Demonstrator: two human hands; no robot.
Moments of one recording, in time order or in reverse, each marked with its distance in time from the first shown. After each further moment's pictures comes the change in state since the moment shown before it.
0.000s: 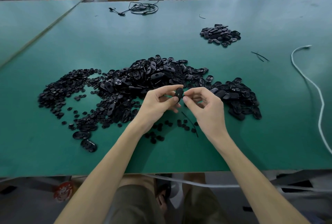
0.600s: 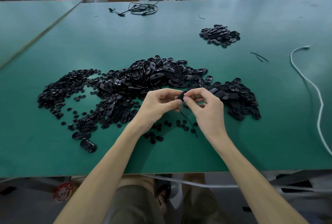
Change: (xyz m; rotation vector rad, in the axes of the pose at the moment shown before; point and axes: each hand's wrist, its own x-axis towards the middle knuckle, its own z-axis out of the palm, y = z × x) left_hand -0.002 0.001 -0.001 0.005 -0.031 -0.027; right_hand -0.001 -0.002 -0.001 -0.072 0.031 0.040
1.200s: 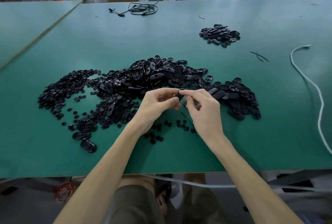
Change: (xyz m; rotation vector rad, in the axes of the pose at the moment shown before) left_hand 0.003 -0.004 -0.003 -0.019 0.039 -0.034; right_hand -0.001 0.003 0.008 -0.185 0.008 -0.162
